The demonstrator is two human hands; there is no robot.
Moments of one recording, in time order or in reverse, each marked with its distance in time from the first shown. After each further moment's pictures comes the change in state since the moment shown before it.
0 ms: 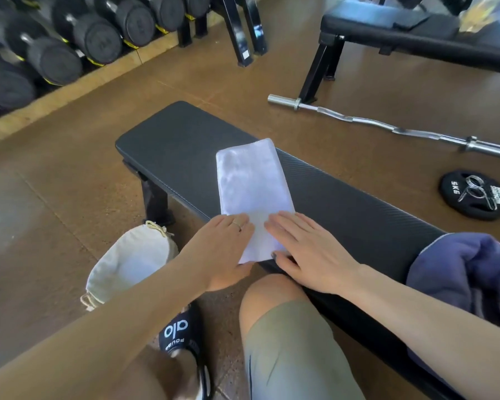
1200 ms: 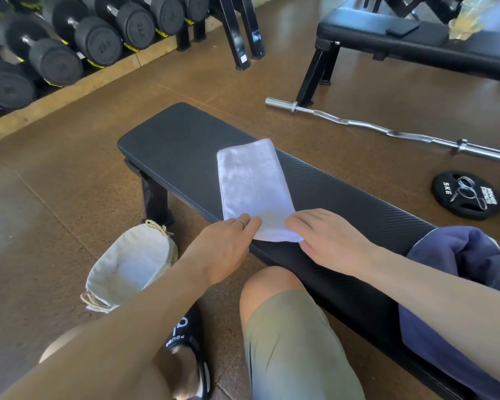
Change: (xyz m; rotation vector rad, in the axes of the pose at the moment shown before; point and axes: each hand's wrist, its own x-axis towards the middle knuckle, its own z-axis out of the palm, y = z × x) left_hand -0.004 0.005 0.013 -0.035 0.231 -0.007; right_hand -0.007 0.030 -0.013 -0.081 0.089 -0.146
